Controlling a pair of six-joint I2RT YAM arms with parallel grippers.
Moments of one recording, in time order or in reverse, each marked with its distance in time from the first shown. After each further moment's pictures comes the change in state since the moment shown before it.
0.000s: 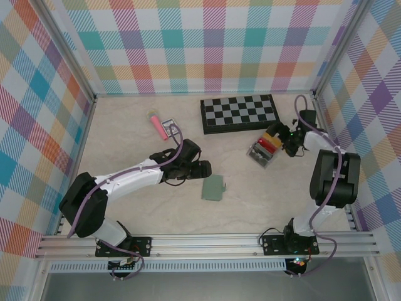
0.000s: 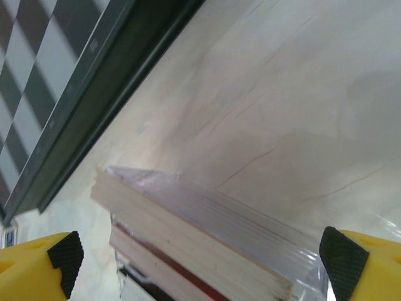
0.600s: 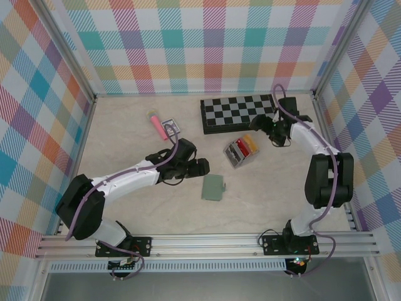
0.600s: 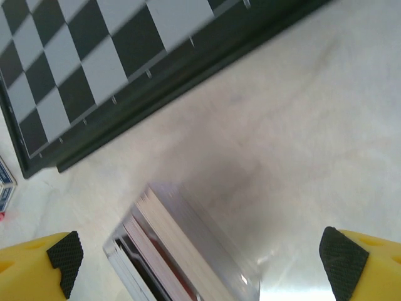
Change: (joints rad) left arm 0.035 -0.032 -0.047 0.061 0.023 -0.020; right arm 0.190 0.008 0.201 -0.164 0.143 -0.071
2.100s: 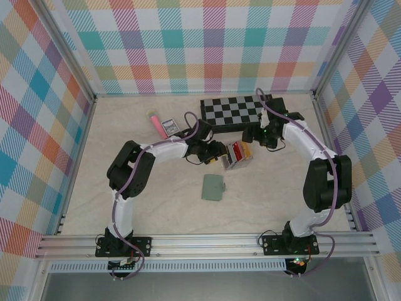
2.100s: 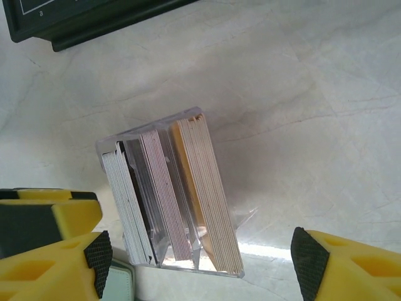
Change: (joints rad) left arm 0.095 0.583 0.461 0.118 0.364 -0.173; right arm 0.128 -0.043 0.039 -0.241 0.011 -0.217
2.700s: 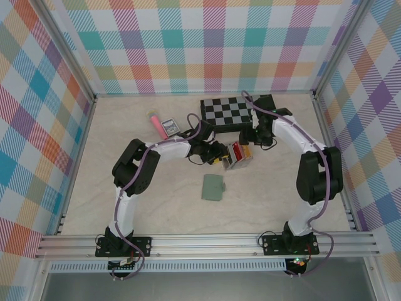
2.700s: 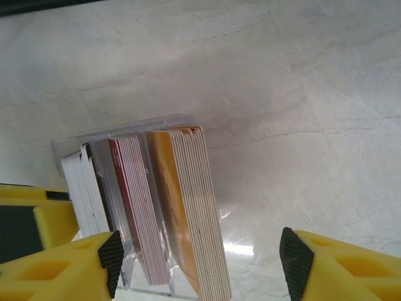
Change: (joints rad) left arm 0.000 0.053 0.025 0.031 0.048 -0.017; right arm 0.083 0.117 0.108 -0.073 0.165 -0.078
